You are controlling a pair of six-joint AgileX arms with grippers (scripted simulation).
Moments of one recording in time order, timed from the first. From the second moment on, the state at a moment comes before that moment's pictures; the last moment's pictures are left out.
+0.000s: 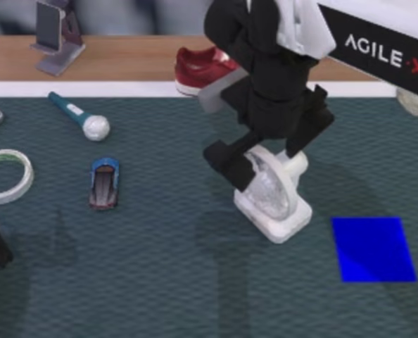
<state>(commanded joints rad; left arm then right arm) 0.00 0.00 0.00 0.00 0.00 0.00 0.64 2.22 1.98 -1.33 0.00 -0.03</state>
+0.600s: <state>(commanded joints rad) 0.00 0.00 0.00 0.00 0.00 0.00 0.64 2.22 1.98 -1.33 0.00 -0.03</state>
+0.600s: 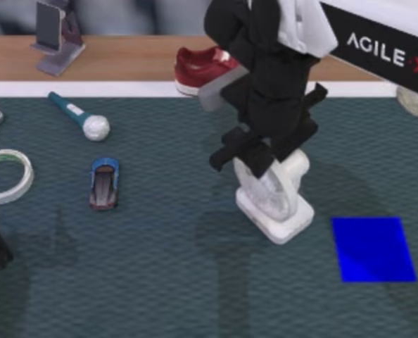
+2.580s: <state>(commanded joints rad) 0.00 0.00 0.00 0.00 0.00 0.00 0.50 2.01 1.92 -1.49 -0.04 -0.56</state>
